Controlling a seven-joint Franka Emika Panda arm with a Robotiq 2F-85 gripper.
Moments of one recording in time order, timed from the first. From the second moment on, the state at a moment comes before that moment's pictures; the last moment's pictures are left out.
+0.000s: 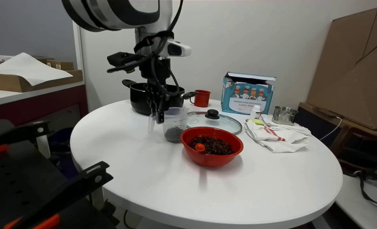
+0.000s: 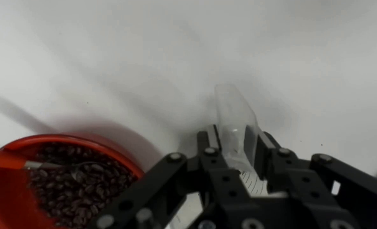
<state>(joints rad) 0.18 0.35 -0.13 -2.61 0.00 3.06 0.41</state>
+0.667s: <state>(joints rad) 0.18 0.36 -0.13 -2.60 0.03 2.99 0.41</state>
